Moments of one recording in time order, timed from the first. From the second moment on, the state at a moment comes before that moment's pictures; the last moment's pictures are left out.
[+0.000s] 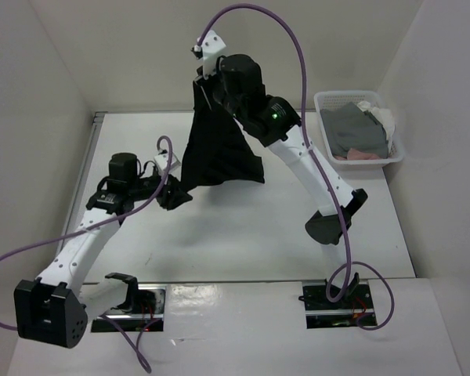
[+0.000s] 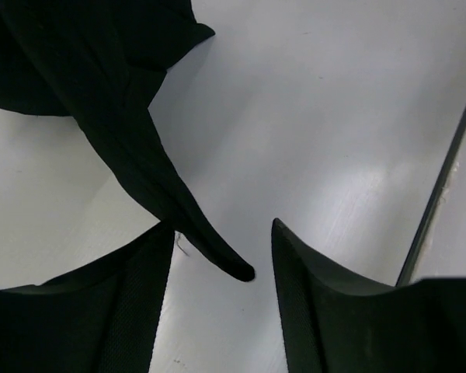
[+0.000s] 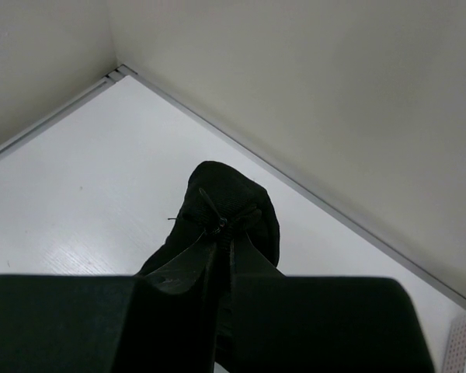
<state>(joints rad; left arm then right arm) -0.13 1.04 0.81 -0.35 0.84 0.30 0.80 2.02 2.55 -0.67 0.26 -0.16</state>
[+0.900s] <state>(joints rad) -0.23 0.98 1.03 -0.32 0.20 0.20 0.74 1.86 2.26 -0.64 0.30 -0.18</state>
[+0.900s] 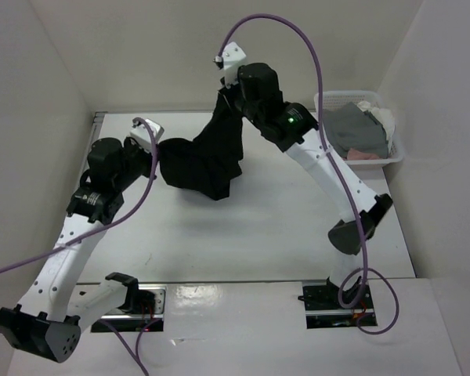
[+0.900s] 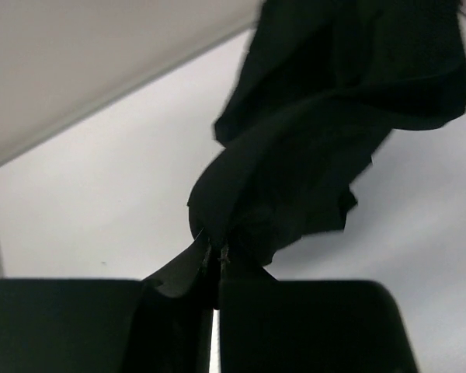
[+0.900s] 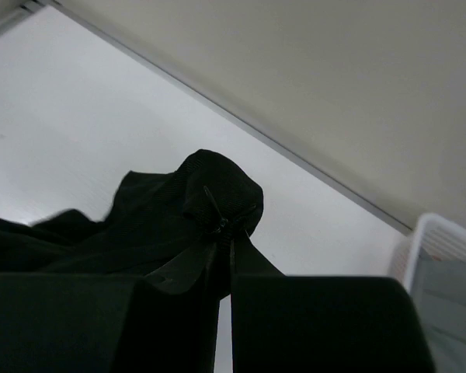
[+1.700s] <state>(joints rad) -0.19 0.95 1.27 -0.49 0.23 0.21 0.52 1.16 1.46 -0.45 0.18 -0.23</state>
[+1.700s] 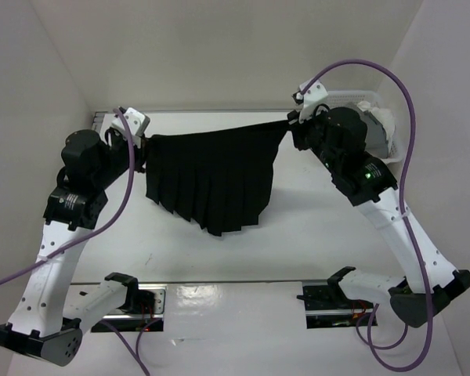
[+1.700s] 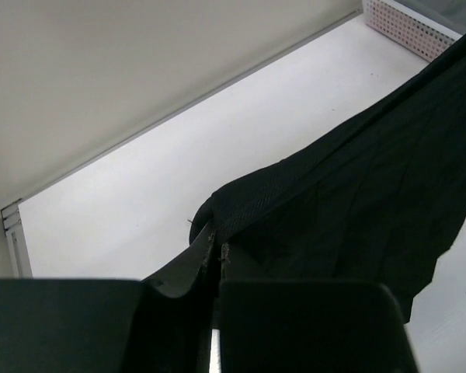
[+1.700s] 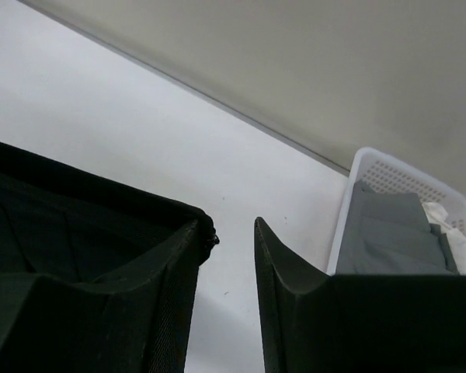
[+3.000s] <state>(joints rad) -0.12 1.50 1.52 -0.48 0.21 0.30 0.37 1.59 1.63 -0.38 0.07 -0.27</state>
